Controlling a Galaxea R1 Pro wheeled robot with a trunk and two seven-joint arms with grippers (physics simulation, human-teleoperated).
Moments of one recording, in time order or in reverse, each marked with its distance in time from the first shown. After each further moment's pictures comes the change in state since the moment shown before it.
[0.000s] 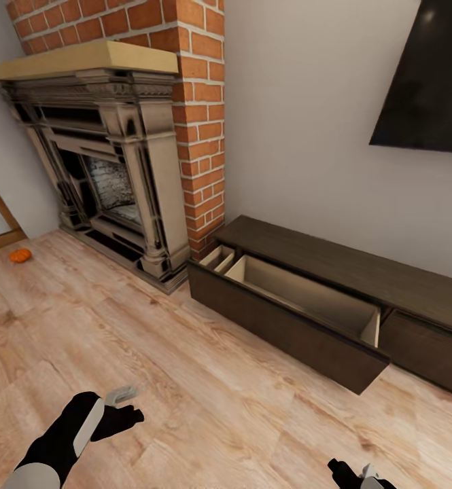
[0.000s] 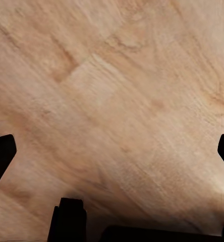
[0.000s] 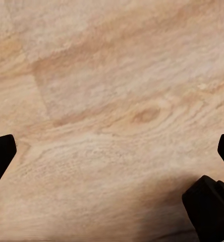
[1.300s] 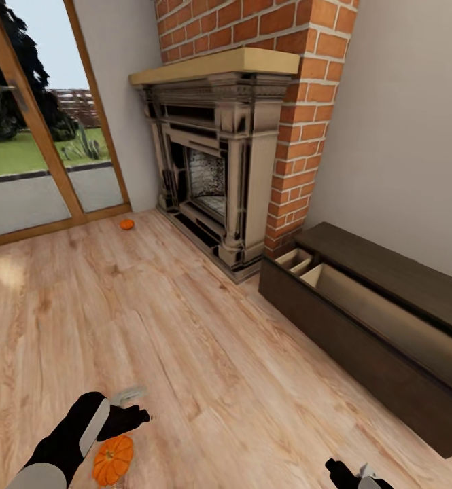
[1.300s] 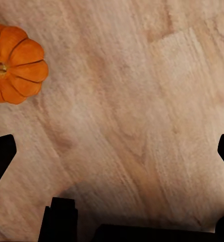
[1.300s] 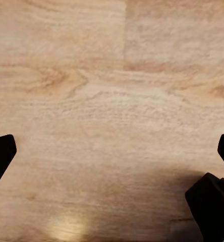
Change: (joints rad) left arm 0.000 -0.025 -0.002 0.000 -0.003 -0.002 0.000; right arm 0.000 0.010 0.001 -0.001 0.002 -0.001 -0.001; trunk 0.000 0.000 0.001
